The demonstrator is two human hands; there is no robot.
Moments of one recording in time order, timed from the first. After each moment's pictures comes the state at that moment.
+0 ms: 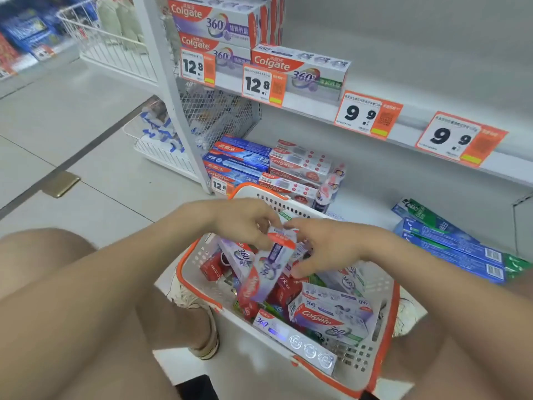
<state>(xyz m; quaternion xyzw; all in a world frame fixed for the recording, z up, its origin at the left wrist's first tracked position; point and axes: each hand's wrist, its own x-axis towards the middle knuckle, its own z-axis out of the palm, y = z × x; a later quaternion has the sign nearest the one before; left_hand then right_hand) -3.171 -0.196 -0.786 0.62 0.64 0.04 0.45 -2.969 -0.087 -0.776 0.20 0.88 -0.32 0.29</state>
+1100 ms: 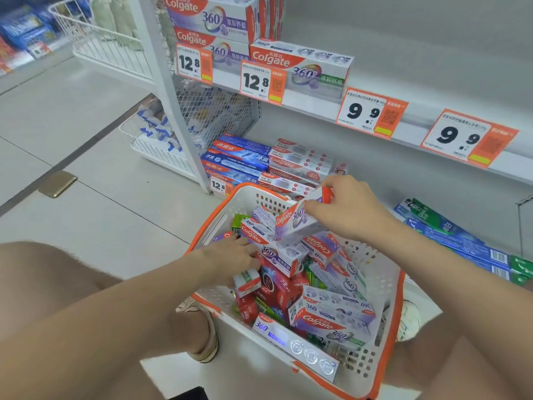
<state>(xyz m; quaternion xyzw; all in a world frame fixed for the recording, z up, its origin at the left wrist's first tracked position) -3.175 -0.230 -0.907 0.76 0.58 -0.25 0.18 -2.977 -0.070 -0.761 0.42 0.86 -0.30 -0.02</state>
